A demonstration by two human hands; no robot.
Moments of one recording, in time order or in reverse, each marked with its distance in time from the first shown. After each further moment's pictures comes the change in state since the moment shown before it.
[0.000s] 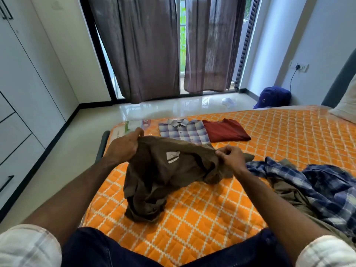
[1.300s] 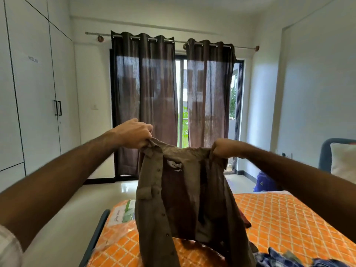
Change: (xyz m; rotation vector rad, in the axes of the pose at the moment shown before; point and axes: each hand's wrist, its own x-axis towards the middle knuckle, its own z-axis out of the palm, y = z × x) left_hand 0.105 0.084 -0.325 0.707 0.037 0.430; right_hand 0.005 -0.345 -0.162 -0.768 -0.313 -0.425
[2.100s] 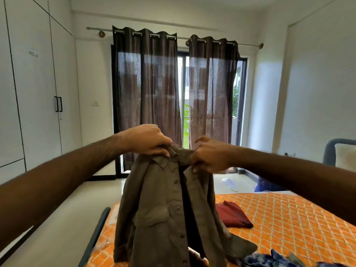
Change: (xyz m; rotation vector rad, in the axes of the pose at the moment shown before) left_hand 0.003 0.028 -0.012 -0.197 0.226 0.317; right_hand -0.023 -0.052 0.012 -0.727 0.122 -0.785
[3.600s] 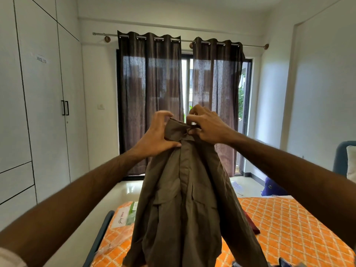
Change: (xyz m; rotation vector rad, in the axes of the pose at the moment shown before) left_hand 0.024 0.007 0.035 -0.646 0.547 -0.512; right_hand 0.043 0.067 -0.002 0.304 0.493 0.323
